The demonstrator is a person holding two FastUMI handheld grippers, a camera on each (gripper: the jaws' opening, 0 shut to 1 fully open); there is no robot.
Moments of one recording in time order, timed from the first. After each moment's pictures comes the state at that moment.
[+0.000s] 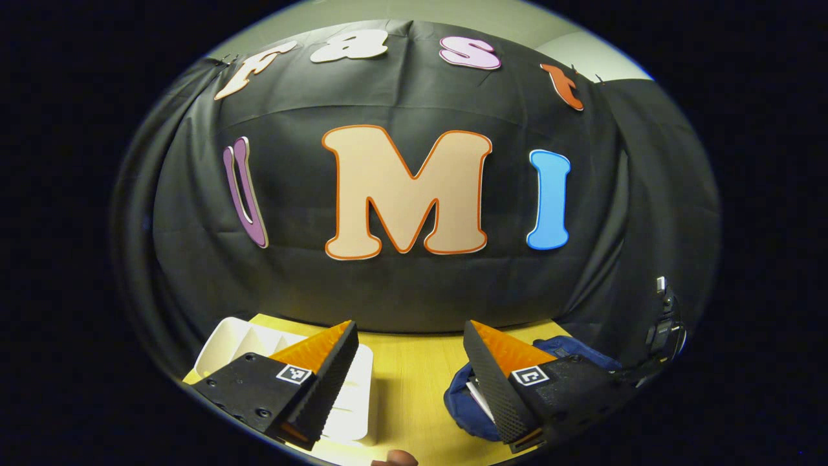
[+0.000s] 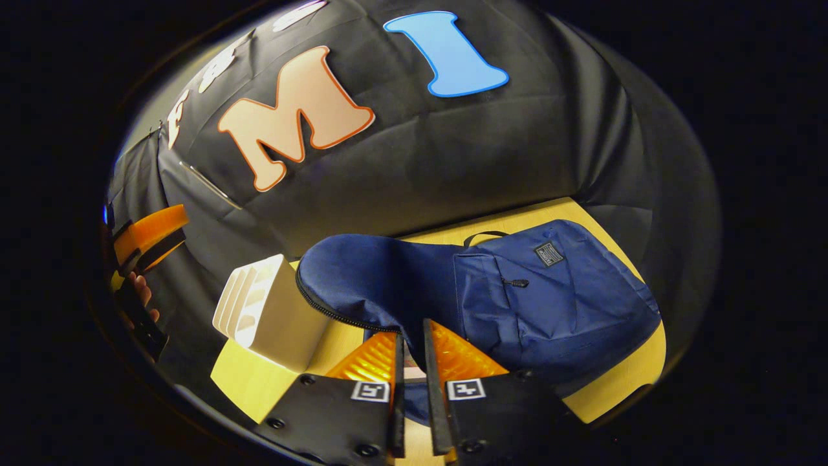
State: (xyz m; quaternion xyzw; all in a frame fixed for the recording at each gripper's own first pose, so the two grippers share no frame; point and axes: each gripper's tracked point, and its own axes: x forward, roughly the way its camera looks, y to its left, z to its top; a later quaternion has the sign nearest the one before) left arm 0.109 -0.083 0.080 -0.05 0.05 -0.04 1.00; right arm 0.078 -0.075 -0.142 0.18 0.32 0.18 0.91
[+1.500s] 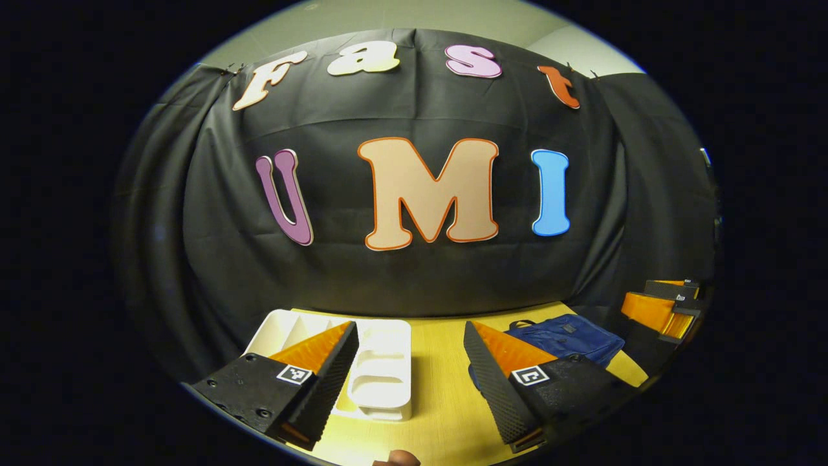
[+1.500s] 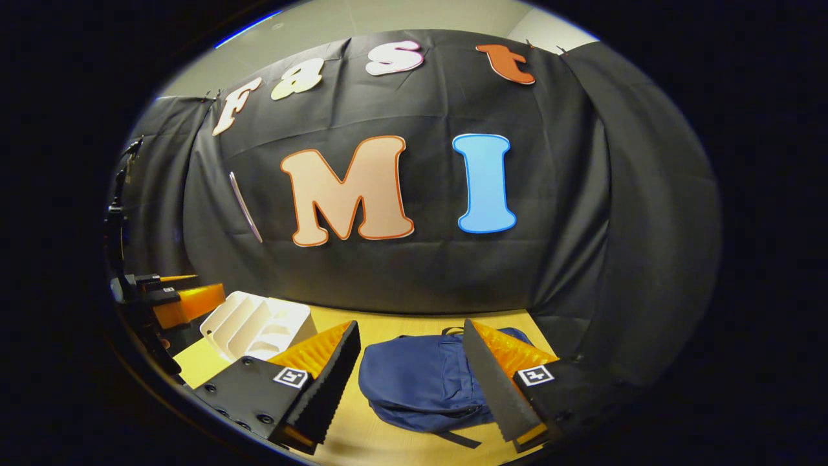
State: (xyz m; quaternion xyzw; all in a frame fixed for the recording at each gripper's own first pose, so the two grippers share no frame) left arm 0.021 -0.035 0.081 -0.03 0.07 -0.01 1.00; right arm 0.015 -0.094 0.043 0.07 0.12 0.12 0.98
